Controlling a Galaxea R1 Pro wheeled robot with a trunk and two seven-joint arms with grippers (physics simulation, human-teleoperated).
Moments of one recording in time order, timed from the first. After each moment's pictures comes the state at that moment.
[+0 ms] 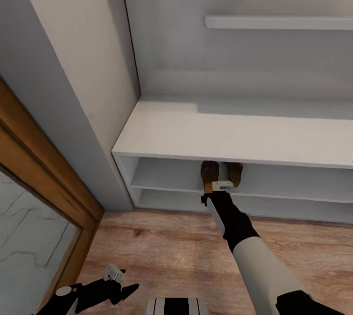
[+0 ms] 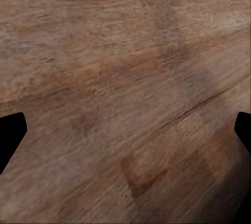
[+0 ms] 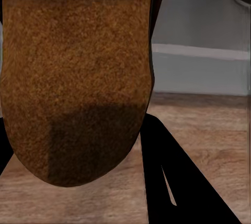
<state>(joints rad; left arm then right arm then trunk) -0.38 0.16 0.00 -0.53 -0.03 -0.06 -0.88 -0.79 0.17 0.11 -0.80 -0.06 0.70 -0.40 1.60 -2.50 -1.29</state>
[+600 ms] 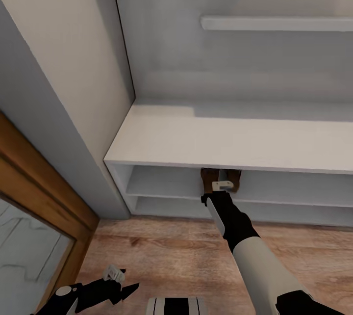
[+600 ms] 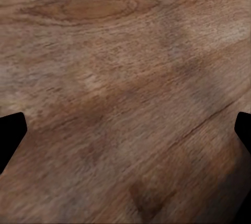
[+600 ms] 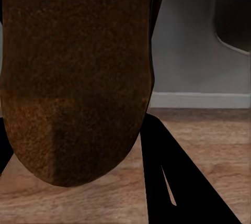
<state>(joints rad) -0.38 0.16 0.00 -0.53 -0.03 -0.06 -0.88 -0.79 0.17 0.11 -0.80 -0.06 0.70 -0.40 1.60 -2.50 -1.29</state>
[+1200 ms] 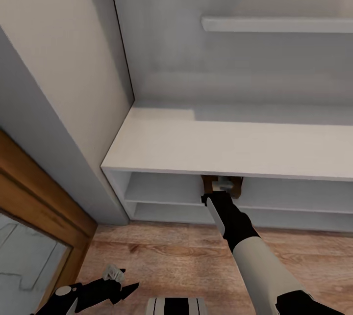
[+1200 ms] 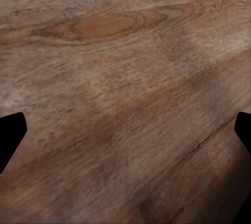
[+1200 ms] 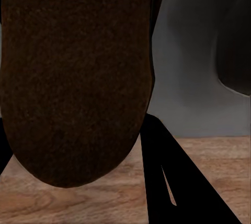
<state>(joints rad) -0.38 0.17 0.00 -0.53 -0.03 -0.07 -0.88 -0.79 0.17 0.11 -0.80 -0.06 0.70 -0.40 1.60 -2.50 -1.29</state>
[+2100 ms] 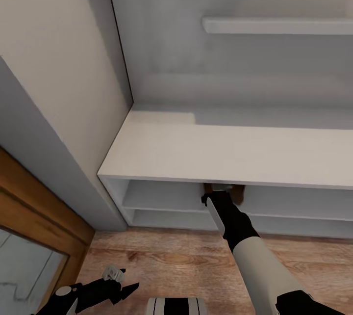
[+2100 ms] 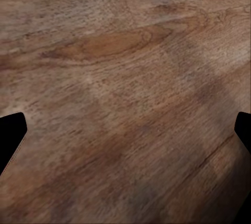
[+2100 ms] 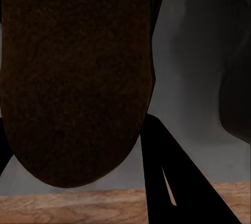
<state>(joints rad) -0.38 0.16 0.00 -0.53 -0.03 -0.07 -0.88 -0.79 0.17 0.11 -0.80 -0.06 0.70 -0.40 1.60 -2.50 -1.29</state>
